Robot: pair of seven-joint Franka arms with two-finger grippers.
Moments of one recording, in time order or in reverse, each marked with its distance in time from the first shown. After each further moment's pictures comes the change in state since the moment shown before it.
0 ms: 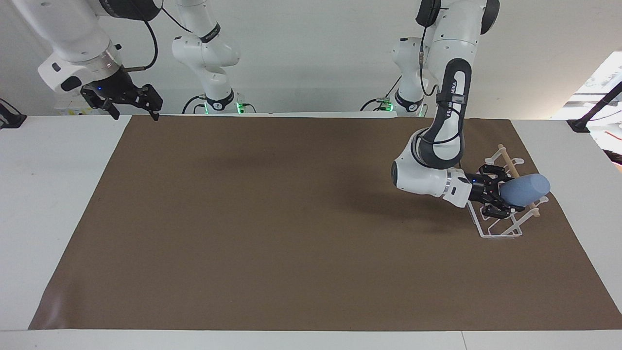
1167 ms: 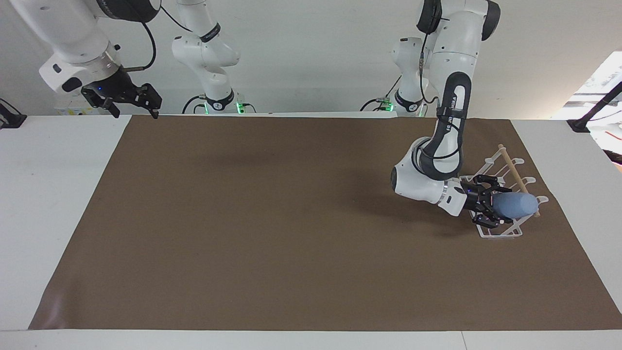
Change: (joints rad) left arm 0.021 0.038 -0.009 -0.014 -0.002 0.092 -0.008; right arm -0.008 -0.028 -0.008 -0.050 0.002 -0.001 -0.019
